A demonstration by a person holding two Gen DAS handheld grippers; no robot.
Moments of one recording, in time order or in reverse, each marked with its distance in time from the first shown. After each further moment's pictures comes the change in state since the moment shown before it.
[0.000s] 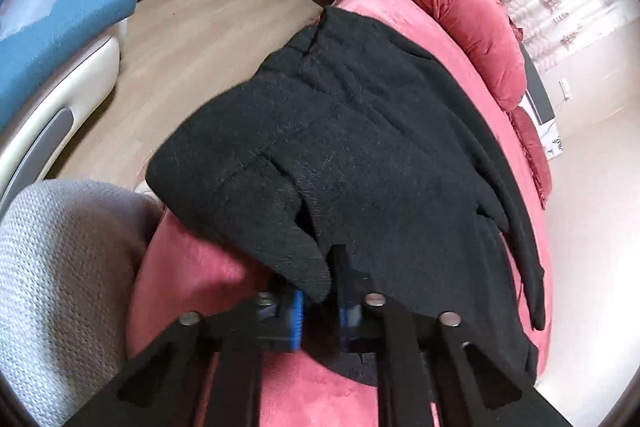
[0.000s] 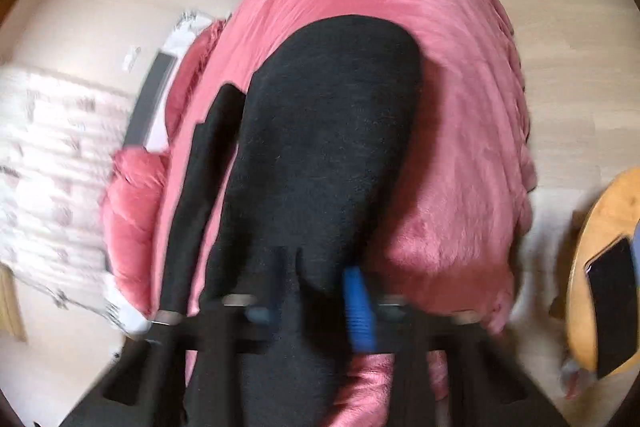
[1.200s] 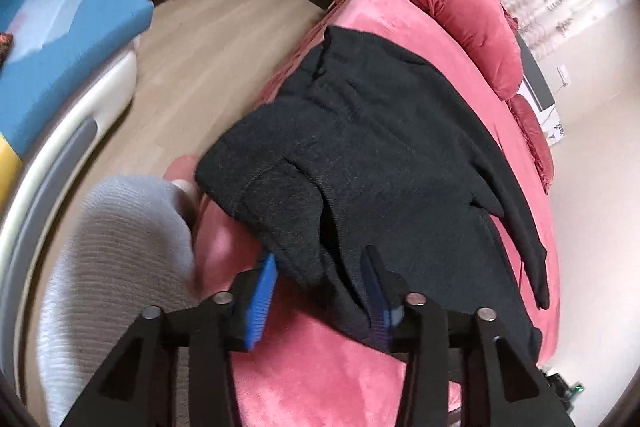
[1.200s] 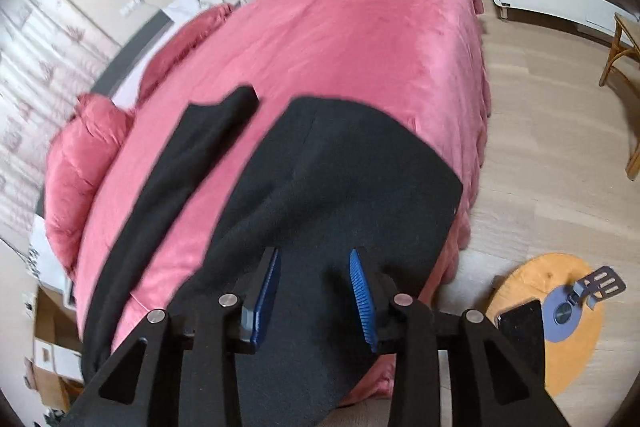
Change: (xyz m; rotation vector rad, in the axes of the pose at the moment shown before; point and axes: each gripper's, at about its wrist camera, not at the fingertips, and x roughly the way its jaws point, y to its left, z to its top) left arm -0.043 0.015 -0.007 0.048 0.022 0.029; right arm -0.027 0.054 -0.002 -0.250 -0.057 -0.248
